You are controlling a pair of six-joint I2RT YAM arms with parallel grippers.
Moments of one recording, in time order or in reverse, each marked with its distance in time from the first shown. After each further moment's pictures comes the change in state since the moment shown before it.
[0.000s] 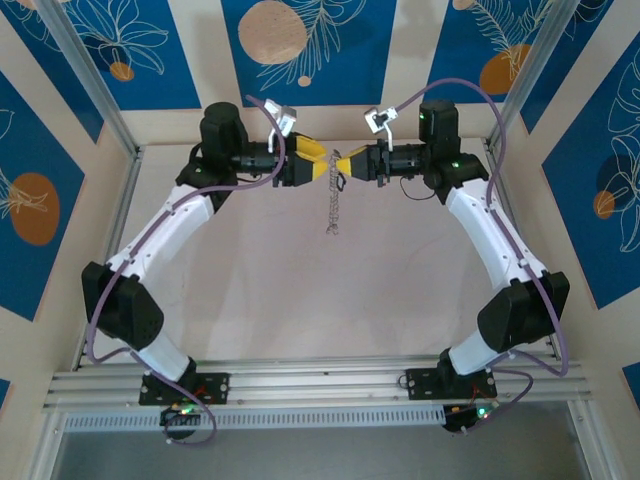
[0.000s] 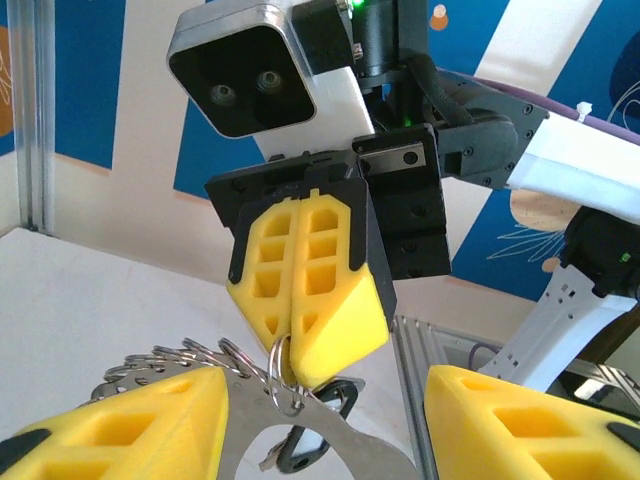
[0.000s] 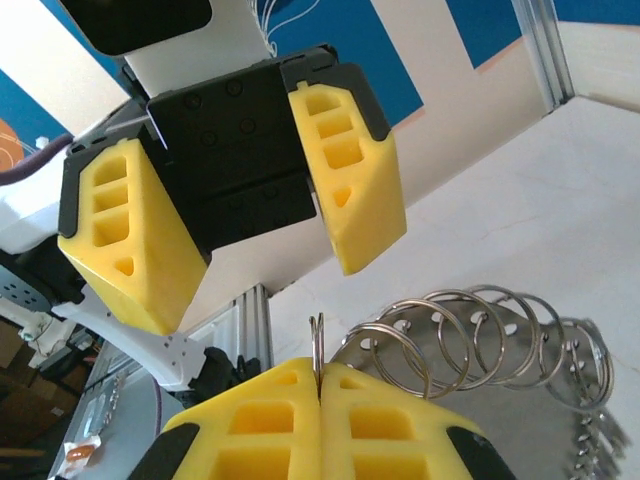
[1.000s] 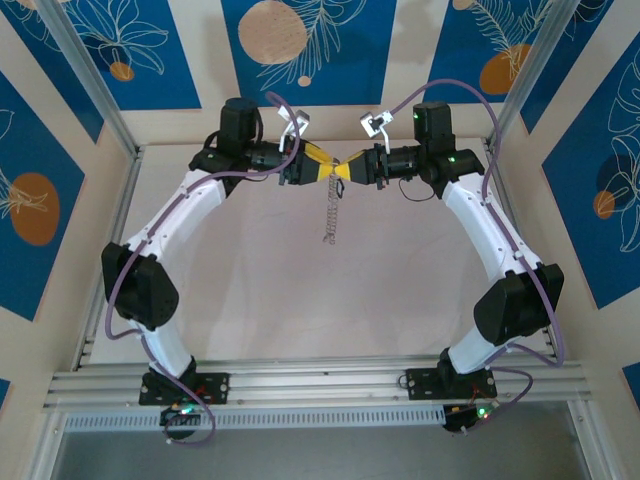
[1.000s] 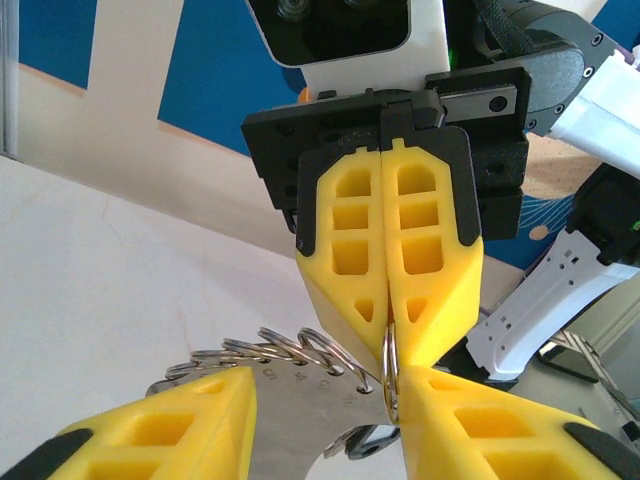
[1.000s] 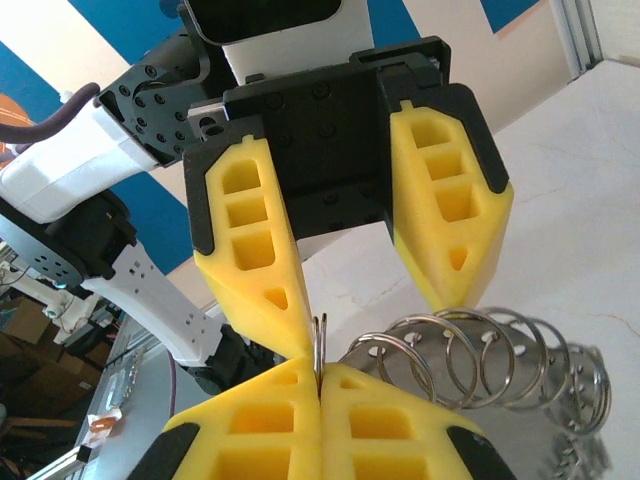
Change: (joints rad) left arm 0.002 0.140 0.149 -0.250 0.053 0.120; right arm 0.003 0.042 0.037 -0.109 -0.037 -0.084
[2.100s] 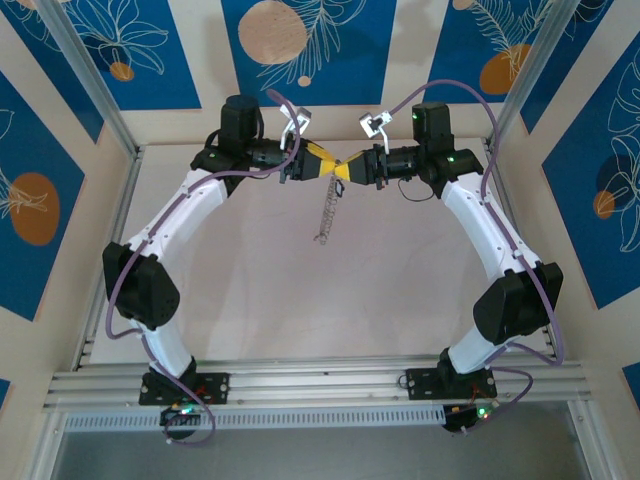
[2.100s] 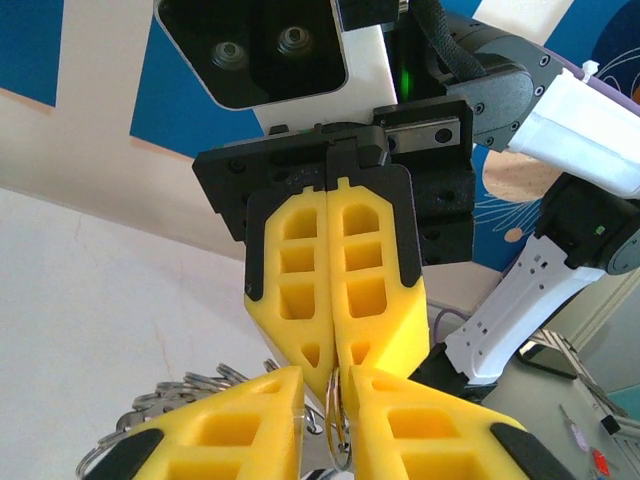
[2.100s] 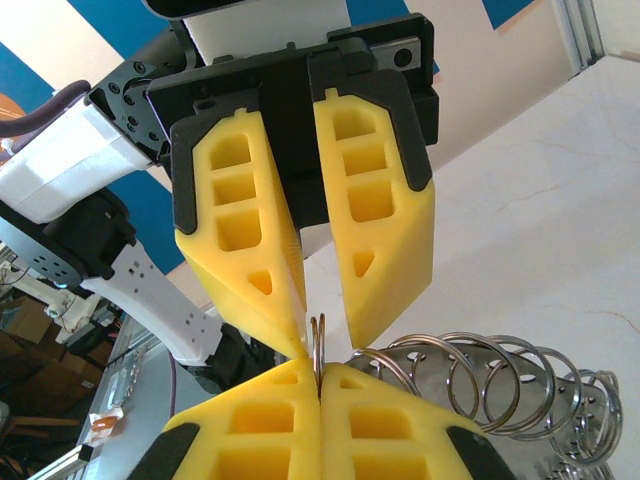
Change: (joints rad) left arm -0.019 0.006 0.014 0.047 0.041 -0.033; right arm 0.001 0.005 0.000 0.000 0.000 0.000
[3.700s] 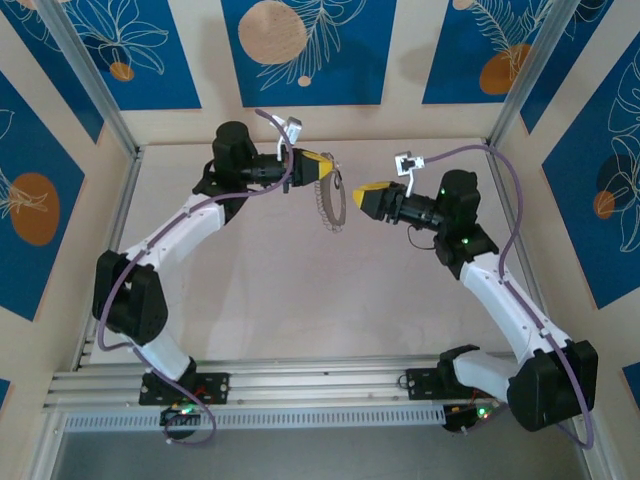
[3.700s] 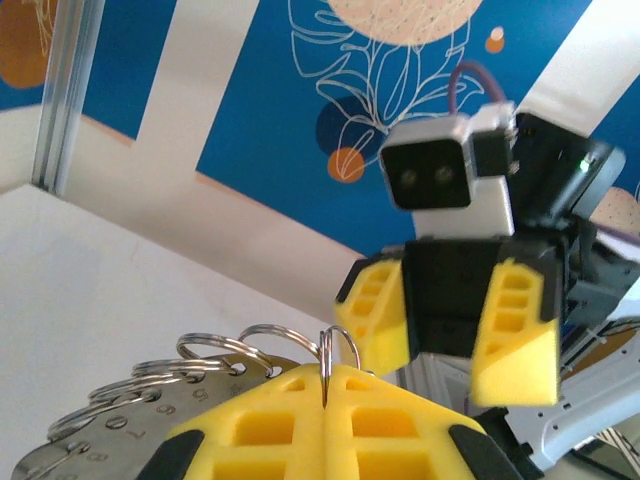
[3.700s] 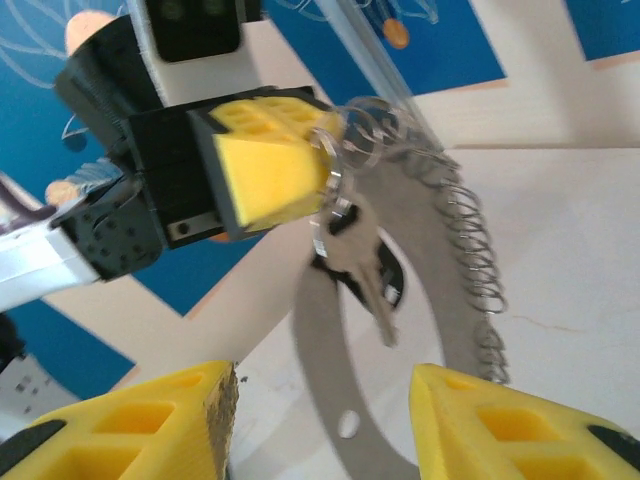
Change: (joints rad) left arm -0.011 -0.123 -0.353 0.540 -0.186 -0.332; right arm 0.008 -0.483 -0.733 0.736 0.426 0.524
